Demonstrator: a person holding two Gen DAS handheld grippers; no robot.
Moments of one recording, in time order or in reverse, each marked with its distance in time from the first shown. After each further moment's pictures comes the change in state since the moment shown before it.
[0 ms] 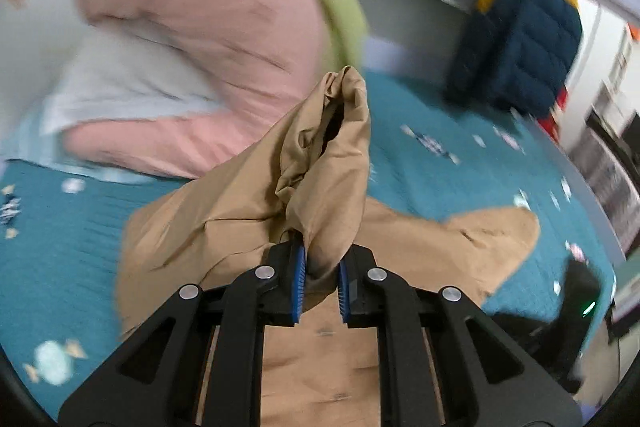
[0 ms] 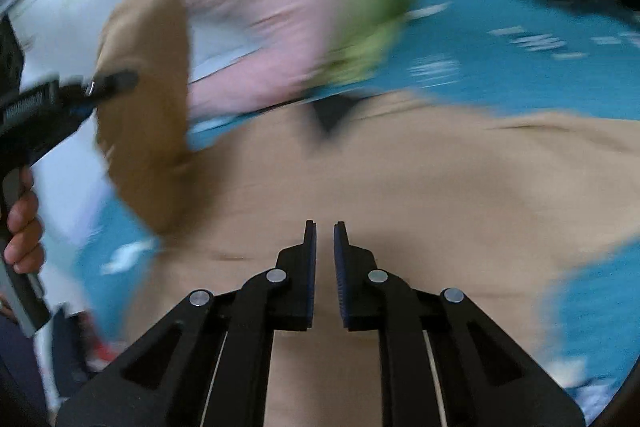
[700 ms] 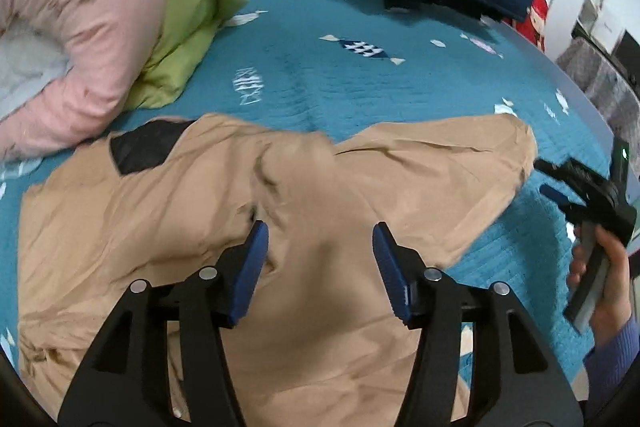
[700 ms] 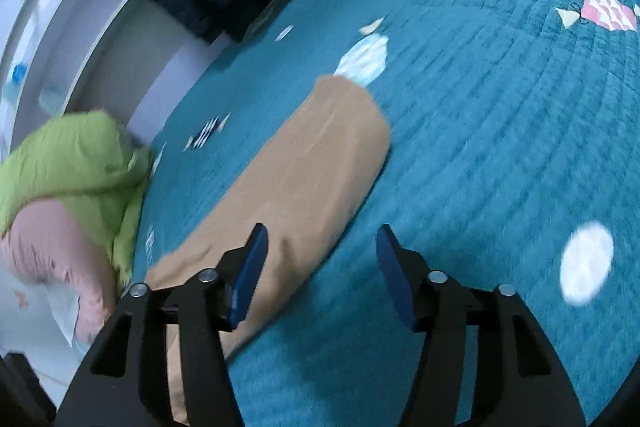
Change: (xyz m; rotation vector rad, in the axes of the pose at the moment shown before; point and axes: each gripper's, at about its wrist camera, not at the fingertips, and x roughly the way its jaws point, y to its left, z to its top) left arm 0.114 -0.153 -0.058 0.170 0.170 -0.009; right arm -0.063 -0.316 -0.008 0.701 -0.231 -0.195
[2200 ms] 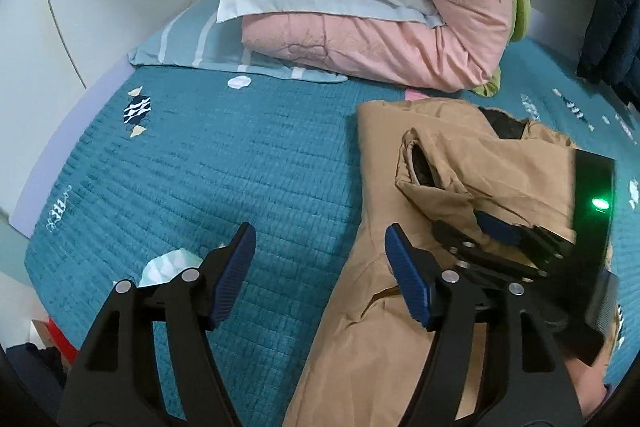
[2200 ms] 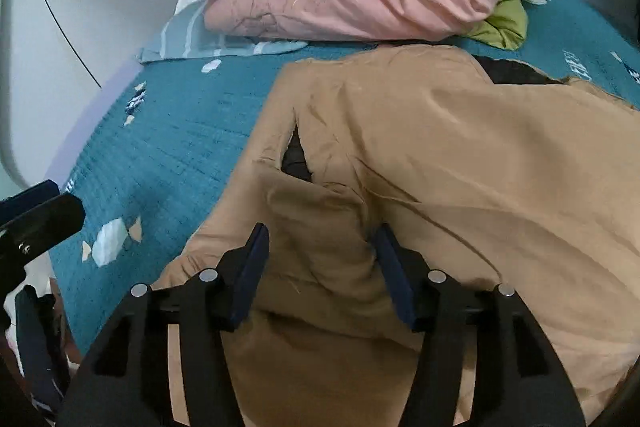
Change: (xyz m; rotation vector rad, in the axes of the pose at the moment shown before) left arm -0.170 0.299 -0.122 -0.385 -0.009 0.401; right arm 0.040 0.431 -0.379 -0.932 0.411 0.317
